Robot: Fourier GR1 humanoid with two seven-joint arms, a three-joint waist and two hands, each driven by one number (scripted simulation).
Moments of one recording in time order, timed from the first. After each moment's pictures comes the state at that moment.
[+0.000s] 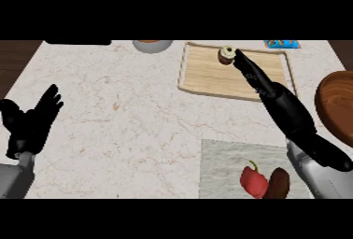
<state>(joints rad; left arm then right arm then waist) -0.19 0.56 -0.16 -1.31 0.40 0.25 0.14 -0.40 -0.37 0.28 -1.62 -0.11 0.06 -0.17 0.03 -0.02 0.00</state>
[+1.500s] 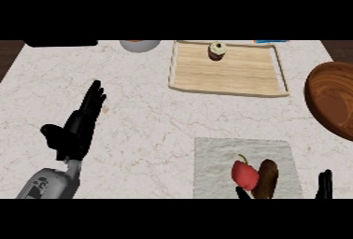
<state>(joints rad) -0.18 0.36 -0.30 -1.51 0.28 0.34 0.01 0.55 -0.01 0.47 -1.97 0.98 -1.04 0.24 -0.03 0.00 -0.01</state>
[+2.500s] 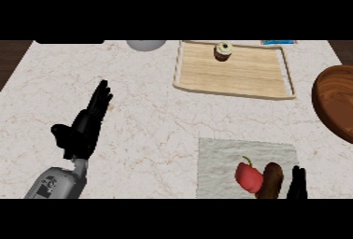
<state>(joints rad) -0.19 0.30 -0.29 -1.49 0.22 0.30 0.02 0.48 0.00 0.69 -2.09 1.41 -0.64 1.02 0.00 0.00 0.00</state>
